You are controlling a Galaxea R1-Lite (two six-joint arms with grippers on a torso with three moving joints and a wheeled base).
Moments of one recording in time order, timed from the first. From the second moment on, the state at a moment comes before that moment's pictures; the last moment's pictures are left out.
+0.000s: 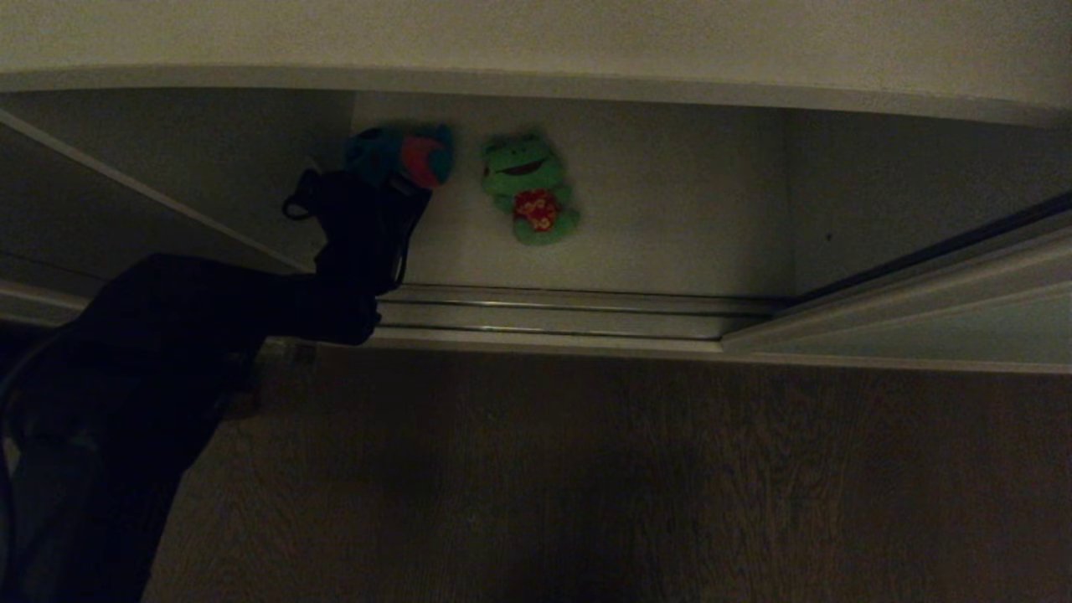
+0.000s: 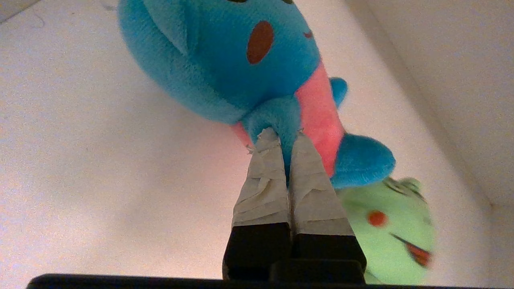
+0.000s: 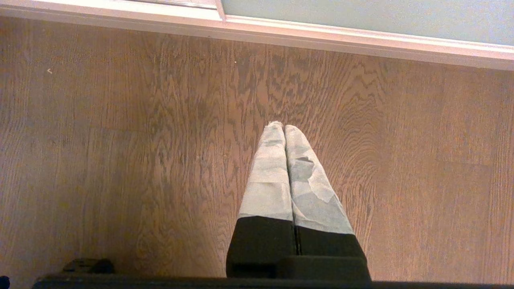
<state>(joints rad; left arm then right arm) -0.20 2.37 -1.81 -0.96 0.24 -0.71 0.00 0.00 0.00 0.00 0.00 0.00</state>
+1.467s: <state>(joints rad) -0.28 1.69 -1.05 -0.74 0.24 -0.47 0.00 0.00 0.00 0.00 0.00 0.00</state>
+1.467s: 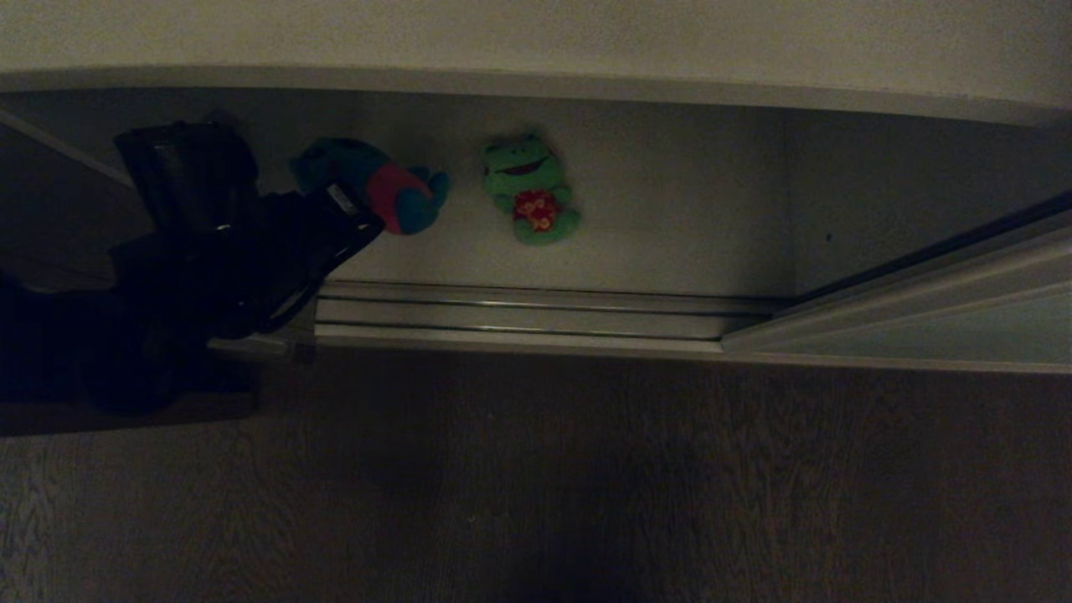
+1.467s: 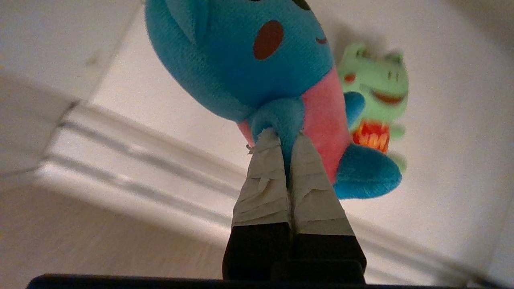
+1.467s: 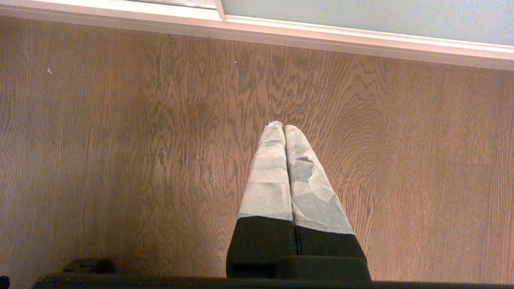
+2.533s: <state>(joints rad) -0.31 0.98 -0.64 -0.07 0.20 -0.31 0.00 0.00 0.00 0.00 0.00 0.00</state>
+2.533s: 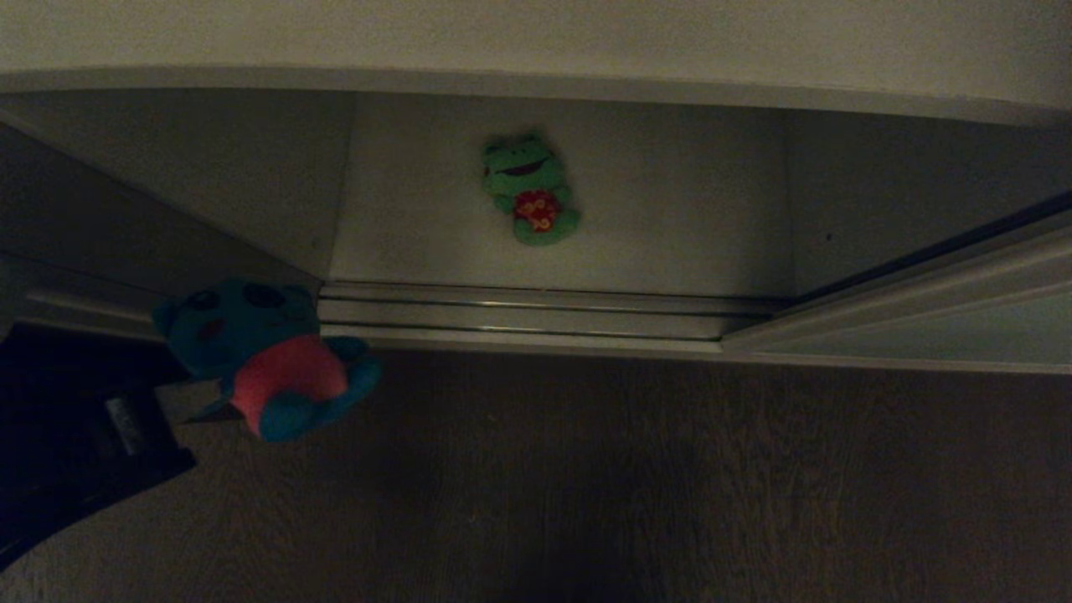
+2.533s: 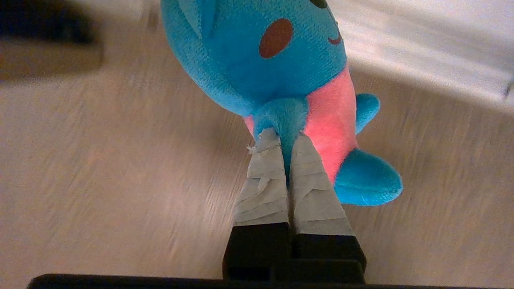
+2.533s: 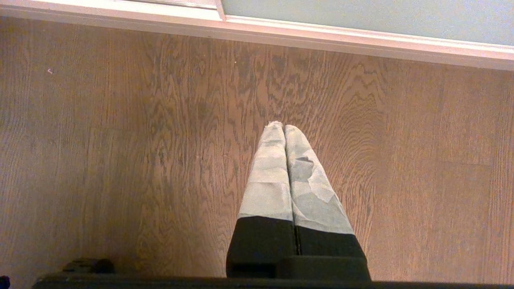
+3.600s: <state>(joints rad) -0.02 0.27 -0.45 0.35 -0.02 0.02 0.00 0.00 0.00 0.00 0.00 0.00</state>
